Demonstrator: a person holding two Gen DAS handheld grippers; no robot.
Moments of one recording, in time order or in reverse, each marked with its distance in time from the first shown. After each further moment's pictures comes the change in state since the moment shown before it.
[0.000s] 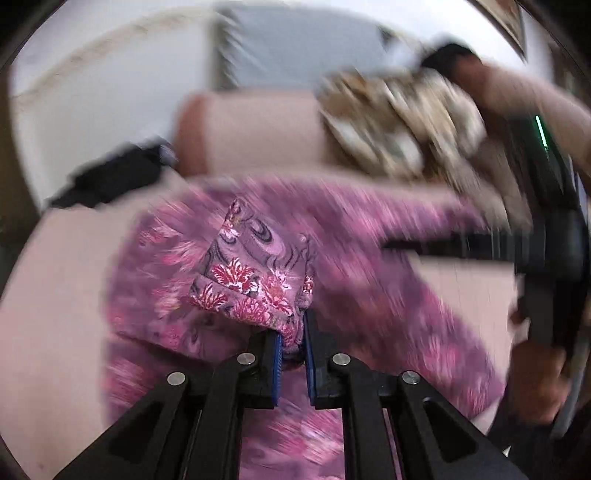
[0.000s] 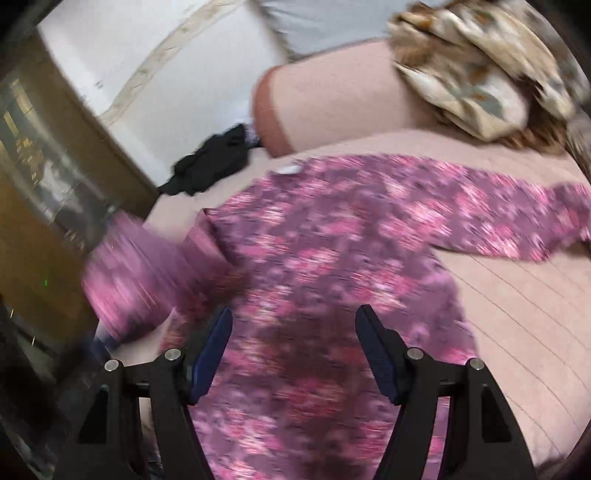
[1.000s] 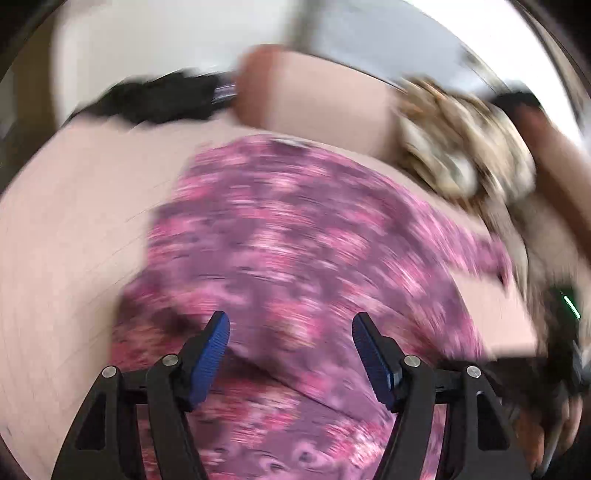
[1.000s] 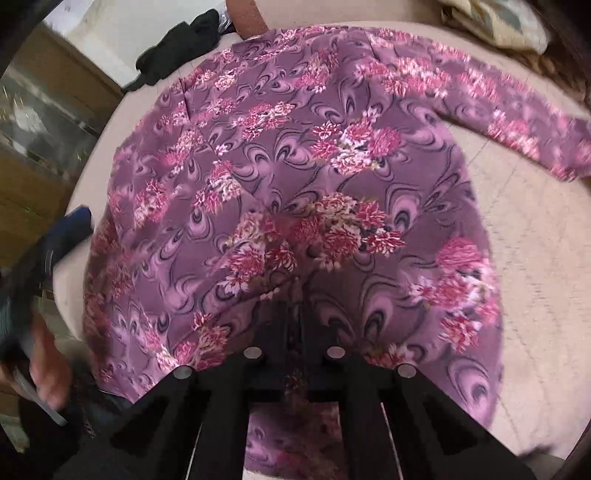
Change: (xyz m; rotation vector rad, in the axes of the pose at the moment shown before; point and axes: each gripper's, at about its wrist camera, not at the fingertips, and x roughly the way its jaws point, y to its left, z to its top) left arm -0.014 0.099 -0.016 -0.444 0.076 -0.020; right arm 0.035 0.003 -0.049 -0.118 0.332 -0.076
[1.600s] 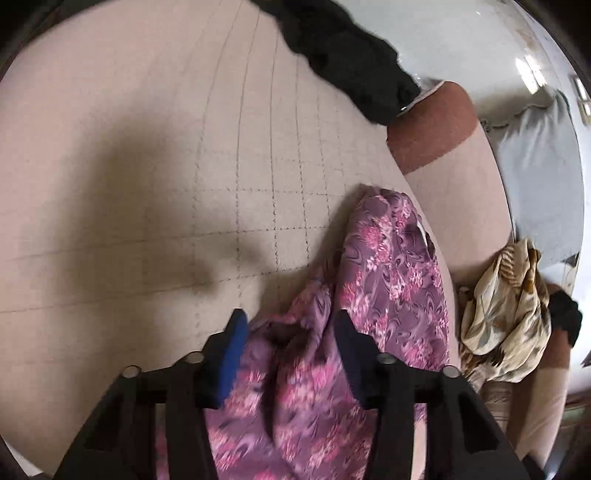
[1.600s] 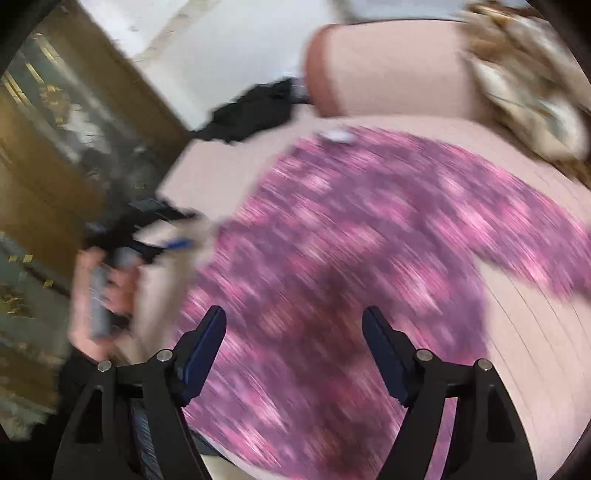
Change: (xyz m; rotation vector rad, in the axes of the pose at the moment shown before) left arm 0.074 0.144 0.094 -0.654 0.178 -0.044; right arm -0.048 0.070 0.115 -0.130 -0.144 0.206
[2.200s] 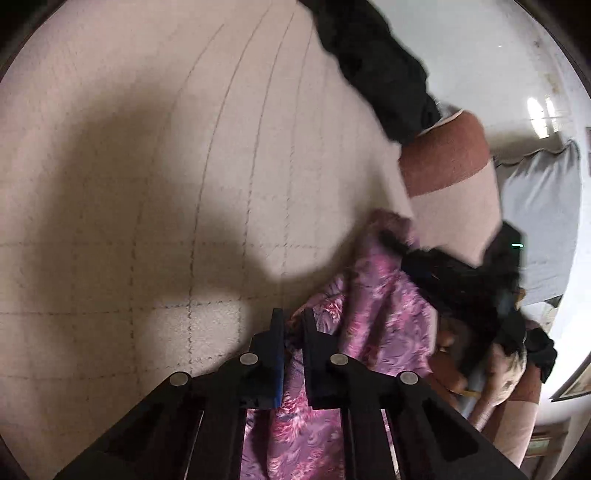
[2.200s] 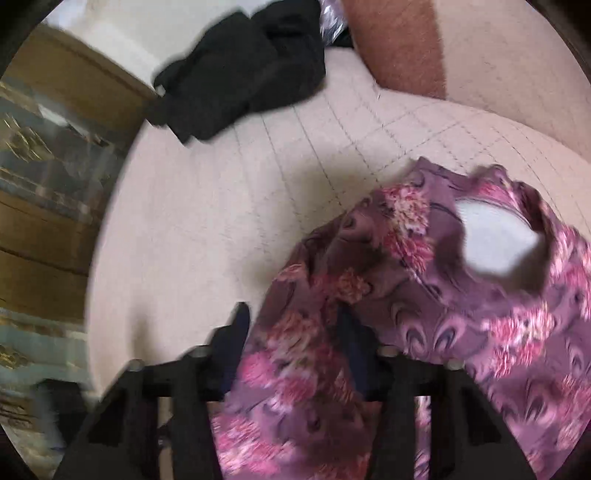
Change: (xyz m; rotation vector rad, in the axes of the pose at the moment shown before) left arm 0.005 0.019 0.015 -0.137 -0.026 -0.093; right arm 0.280 -0.005 0.183 0.026 0.309 -0.083
